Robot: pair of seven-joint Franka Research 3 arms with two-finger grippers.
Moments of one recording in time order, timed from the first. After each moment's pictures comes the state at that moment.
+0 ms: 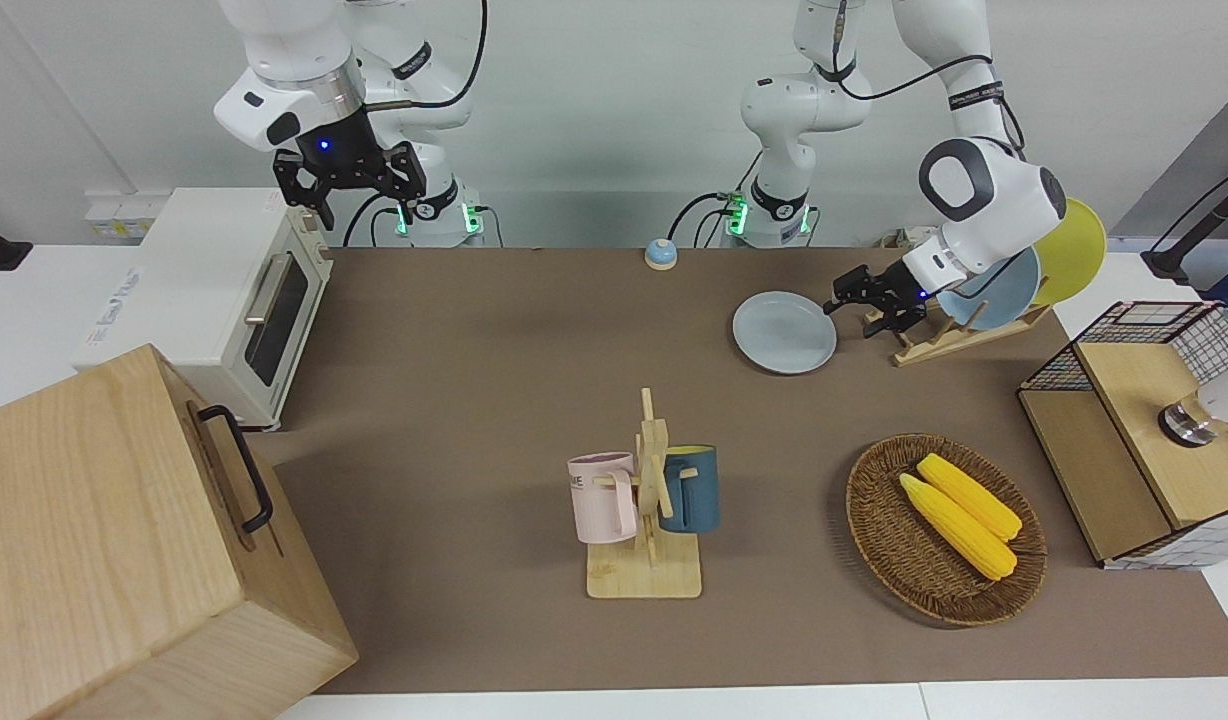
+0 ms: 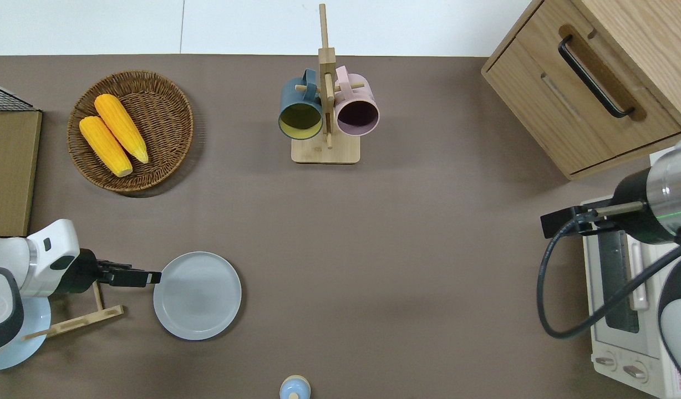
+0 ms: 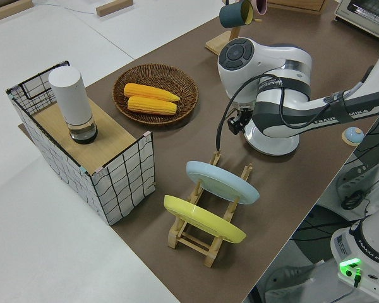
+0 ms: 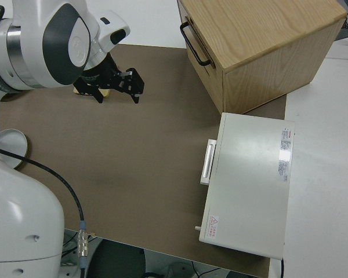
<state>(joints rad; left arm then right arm) 0.05 -0.09 0.13 -2.31 -0.50 1.99 0.66 -0.05 -0.02 0.19 -1.50 0.00 1.42 0.06</state>
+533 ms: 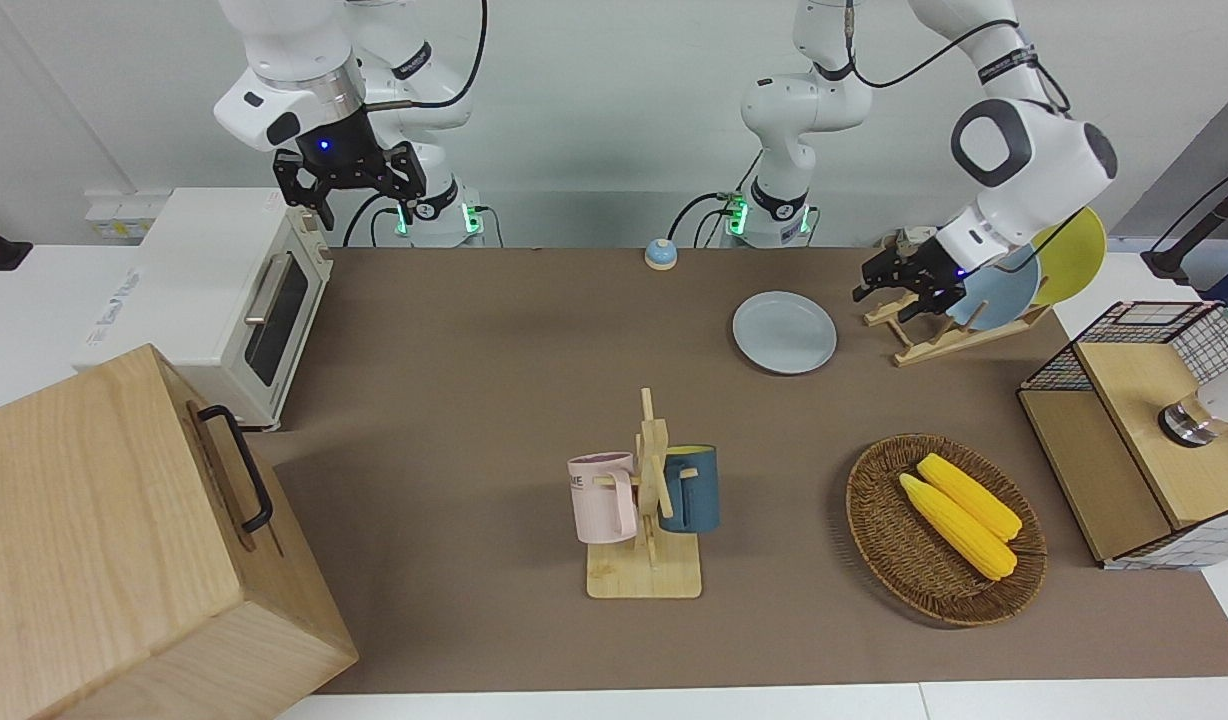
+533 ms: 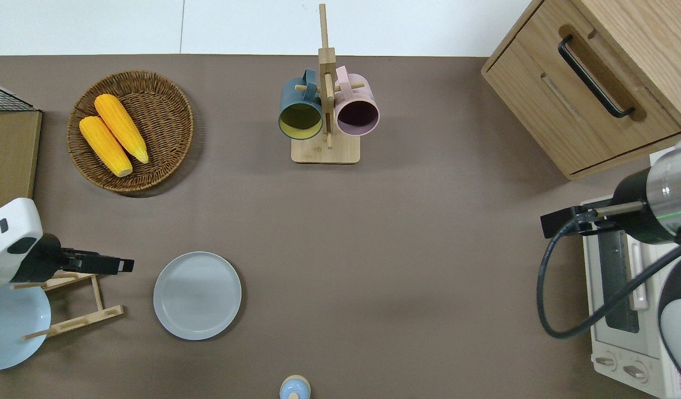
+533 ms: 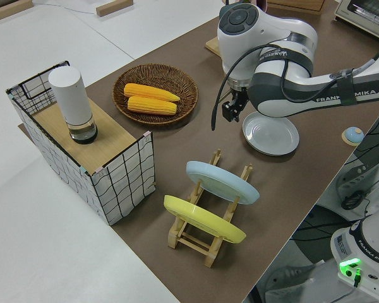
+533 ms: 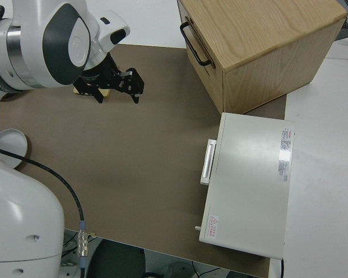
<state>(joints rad) 0.06 -0.11 0.14 -2.13 -0.39 1.84 0.51 -0.05 -0.02 0.19 -1.50 0.00 1.42 0.06</state>
